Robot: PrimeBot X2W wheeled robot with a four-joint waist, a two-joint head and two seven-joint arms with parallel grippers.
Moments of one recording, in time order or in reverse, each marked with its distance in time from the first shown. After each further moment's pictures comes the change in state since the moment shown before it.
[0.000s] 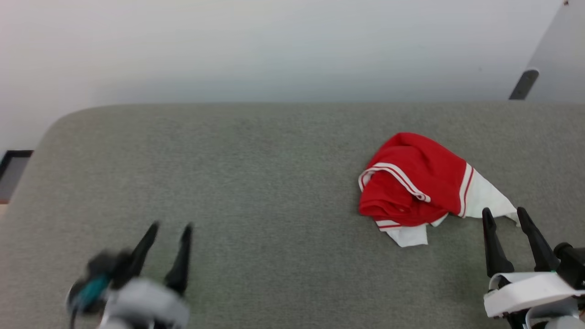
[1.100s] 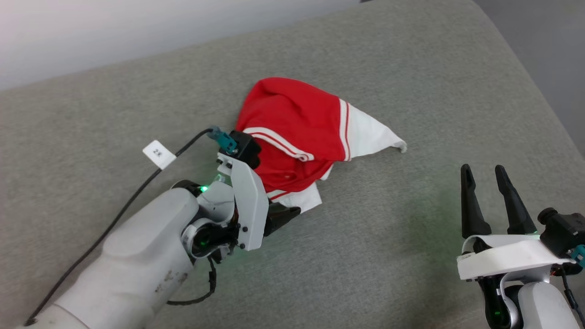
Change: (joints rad) left arm -0.754 0.117 -0.832 0.209 -0.759 -0.004 0.789; right arm -0.119 0.116 0.009 -0.043 0.026 0.000 -0.001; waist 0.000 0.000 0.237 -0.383
